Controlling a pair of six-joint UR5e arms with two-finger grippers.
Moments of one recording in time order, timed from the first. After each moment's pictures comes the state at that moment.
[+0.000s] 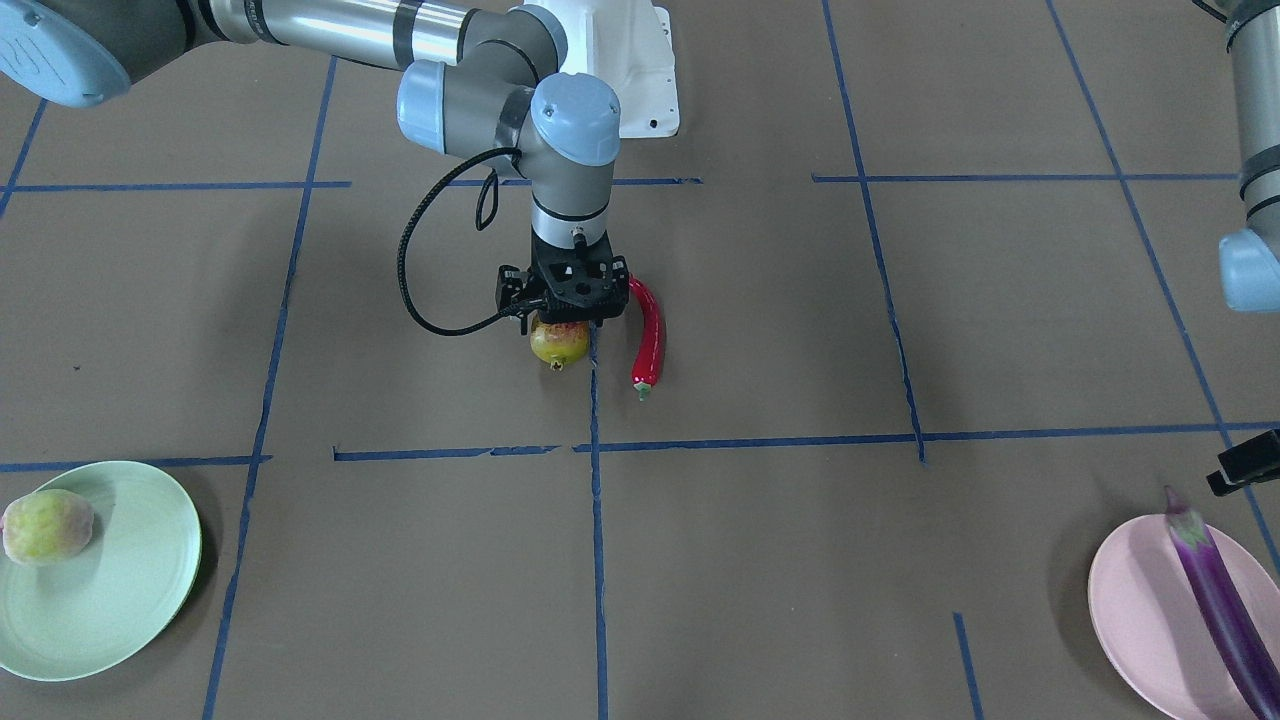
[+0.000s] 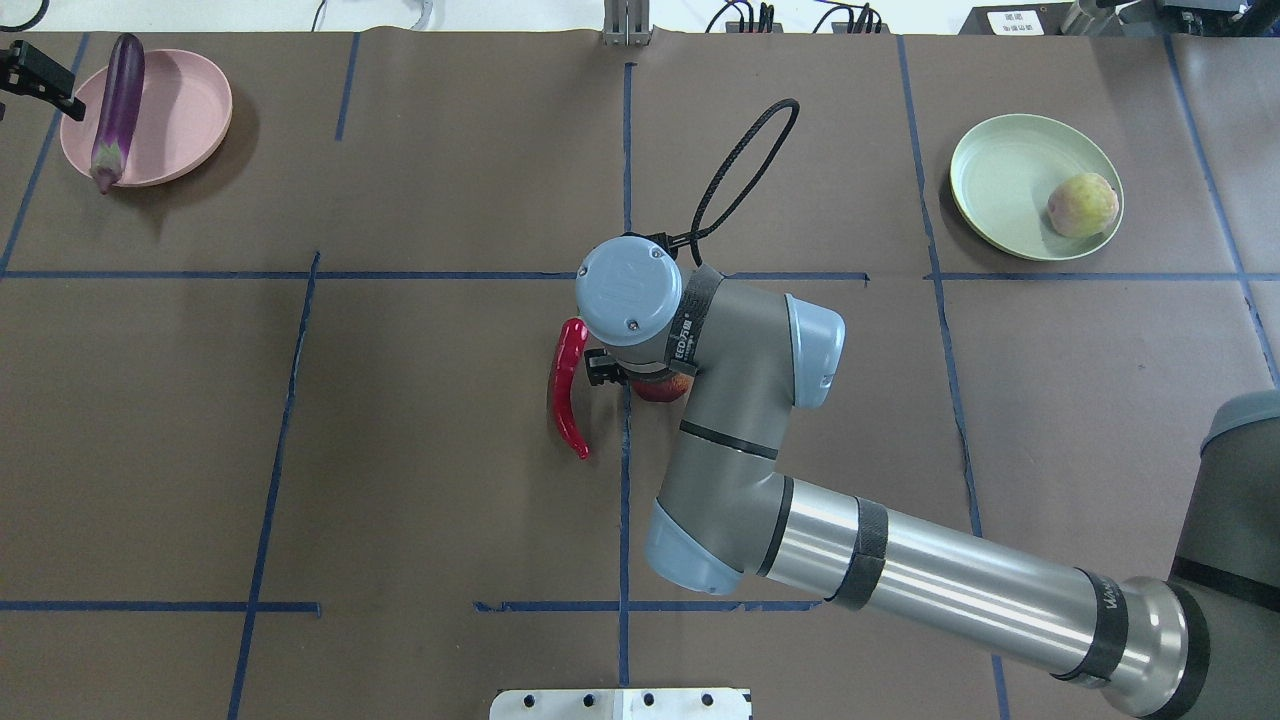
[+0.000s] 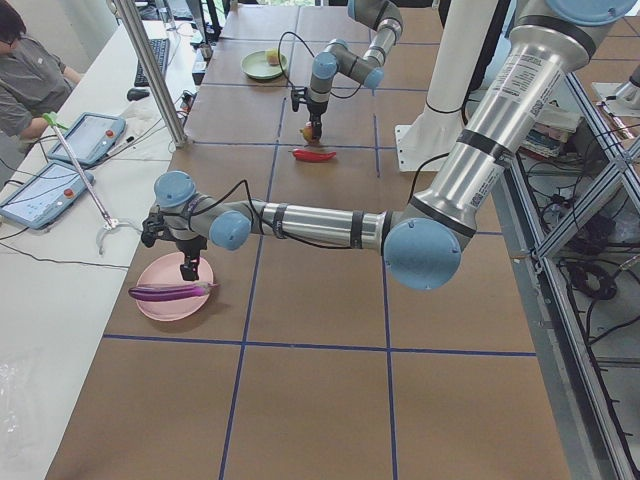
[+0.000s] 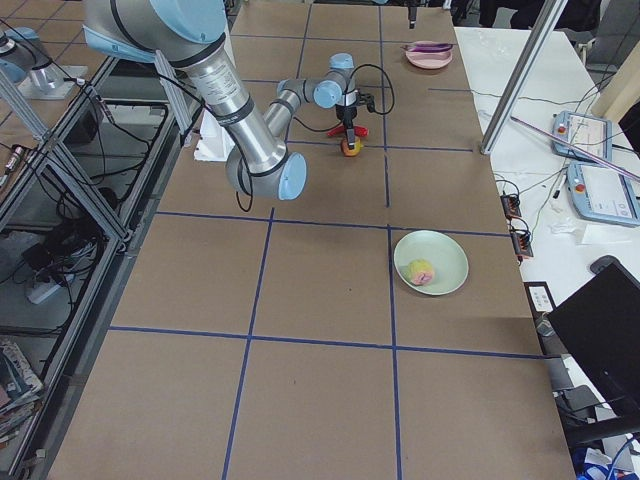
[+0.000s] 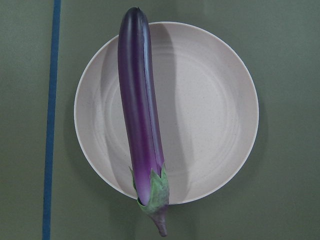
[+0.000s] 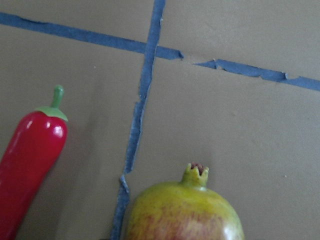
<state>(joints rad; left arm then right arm) -1.34 -2.04 -1.16 -1.93 -2.31 -0.45 0.46 -0.73 1.45 -1.64 1.69 1.05</state>
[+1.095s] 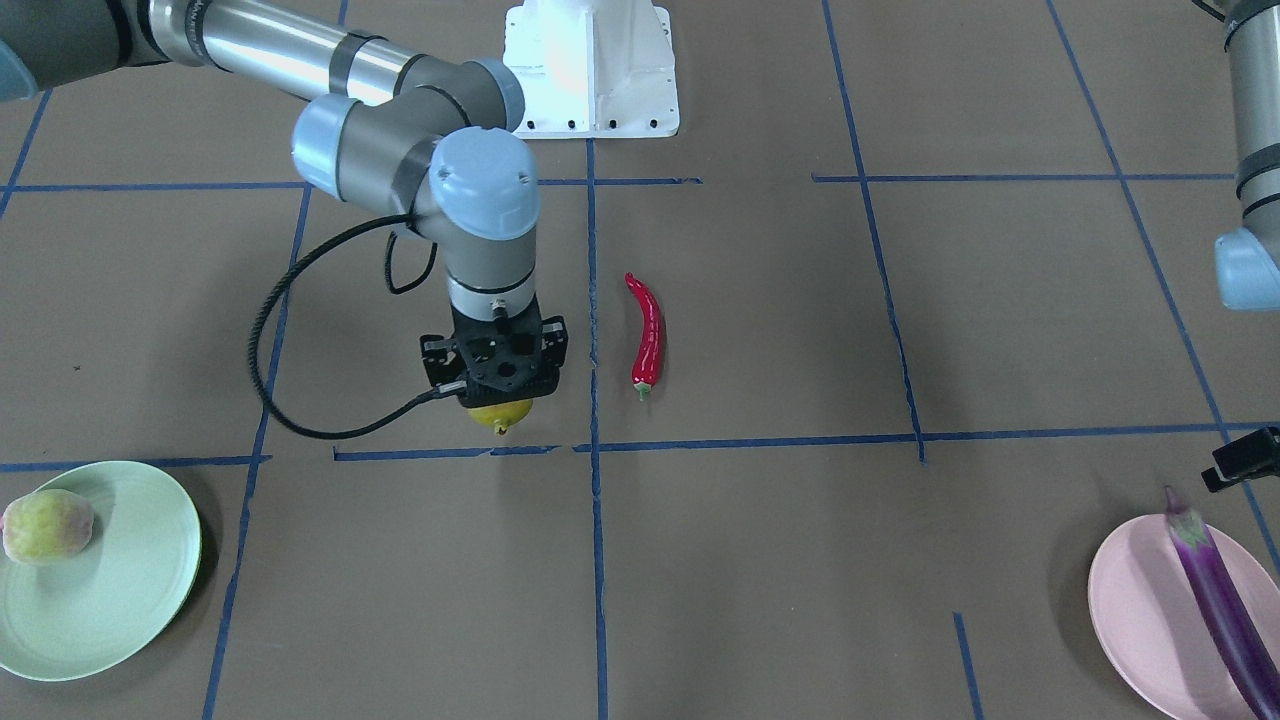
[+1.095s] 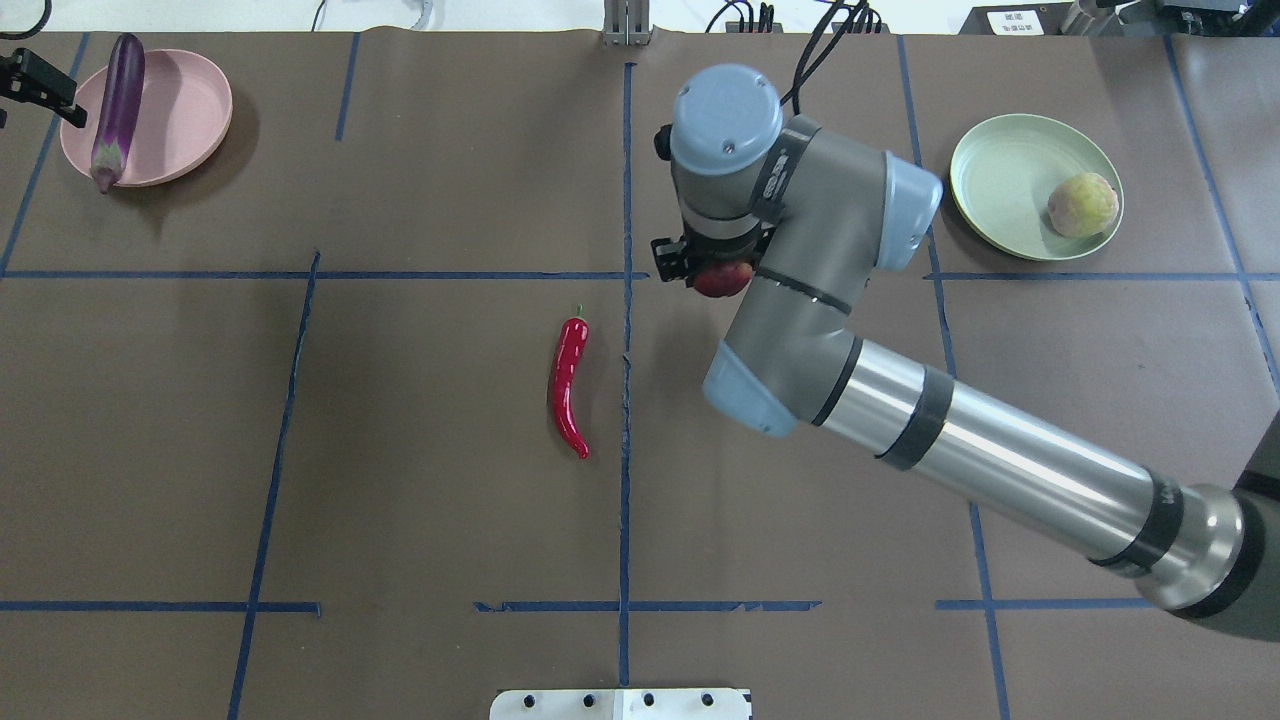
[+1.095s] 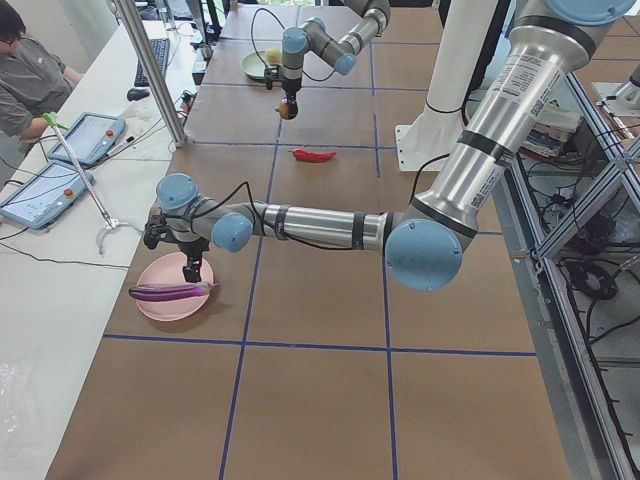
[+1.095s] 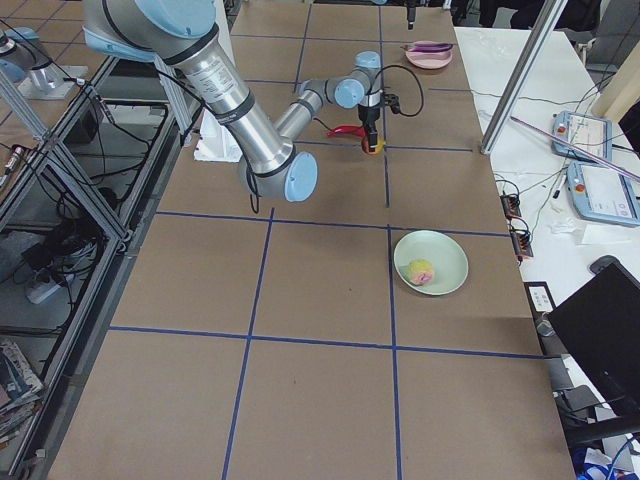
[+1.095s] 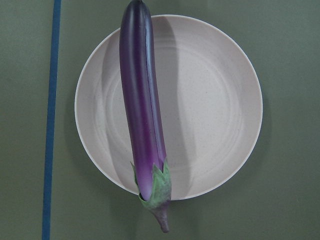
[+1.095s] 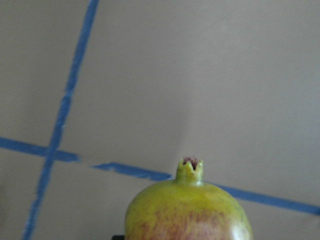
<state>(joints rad) -1.33 -2.03 -1.16 -1.94 -2.31 -0.45 0.71 -0.75 1.43 -1.64 1.88 0.78</state>
